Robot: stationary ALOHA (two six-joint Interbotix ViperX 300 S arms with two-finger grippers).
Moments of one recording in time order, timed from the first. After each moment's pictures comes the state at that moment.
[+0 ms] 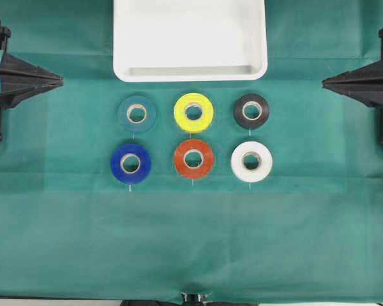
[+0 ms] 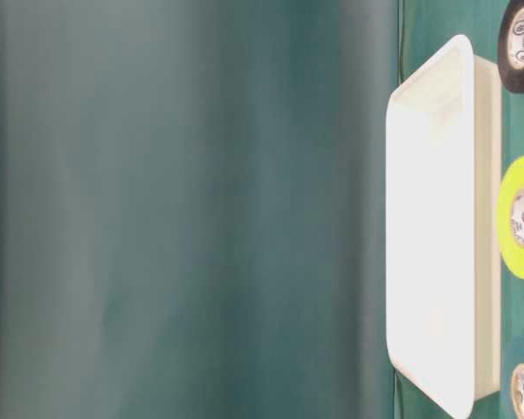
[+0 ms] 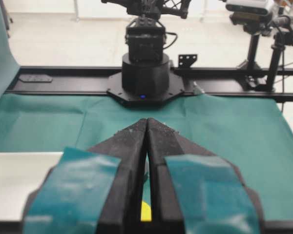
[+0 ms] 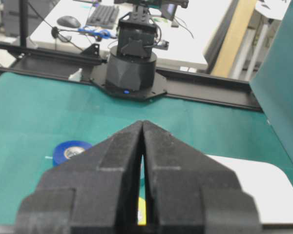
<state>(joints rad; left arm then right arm) 0.00 -0.96 1.17 0.00 -0.29 0.00 0.00 -0.96 1.19 0.00 -0.29 0.00</state>
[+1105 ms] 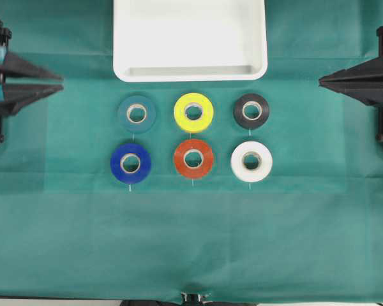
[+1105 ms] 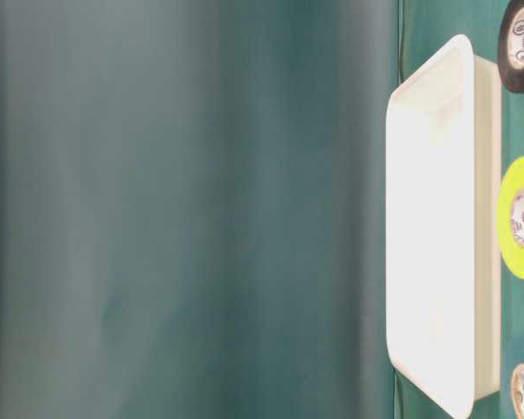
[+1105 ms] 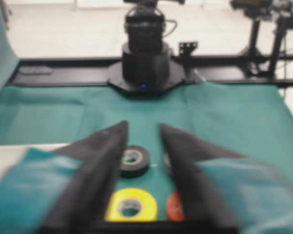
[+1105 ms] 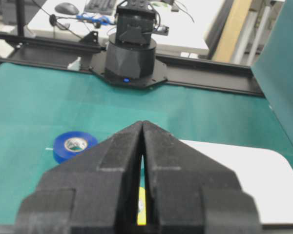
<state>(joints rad) 0.00 -0.96 1.16 -0.01 -0.25 0.03 -0.01 -0.95 1.16 0.01 -0.23 0.01</state>
